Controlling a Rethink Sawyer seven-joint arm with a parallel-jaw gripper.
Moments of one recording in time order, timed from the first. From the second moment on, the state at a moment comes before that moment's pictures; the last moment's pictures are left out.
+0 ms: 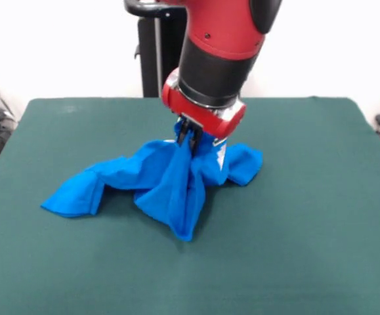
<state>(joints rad) -0.24 -0.53 0.18 1.26 -0.48 1.04 2.47</state>
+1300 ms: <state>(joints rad) -0.21 -0.23 0.13 0.81 -0.43 1.05 2.47</state>
